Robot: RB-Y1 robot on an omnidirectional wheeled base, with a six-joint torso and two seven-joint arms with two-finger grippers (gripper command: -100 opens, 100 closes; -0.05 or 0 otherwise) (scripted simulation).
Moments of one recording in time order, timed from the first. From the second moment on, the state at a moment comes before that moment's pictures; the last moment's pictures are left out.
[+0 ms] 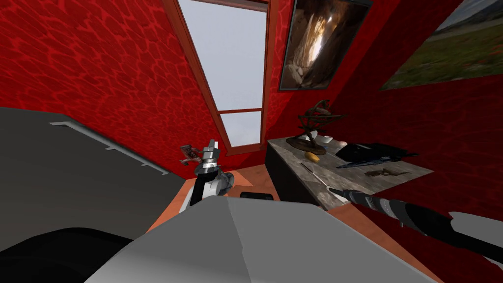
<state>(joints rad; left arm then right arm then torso) 0.48 0.00 0.04 -2.32 -0.08 -0.35 0.03 0.59 -1.47 0.26 -1.22 0.27 -0.63 -0.08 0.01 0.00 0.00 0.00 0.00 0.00</state>
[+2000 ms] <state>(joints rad) 0.48 0.00 0.04 -2.32 -0.08 -0.35 0.03 0.56 -1.58 0.53 -1.07 0.31 -0.67 -0.03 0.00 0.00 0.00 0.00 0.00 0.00</state>
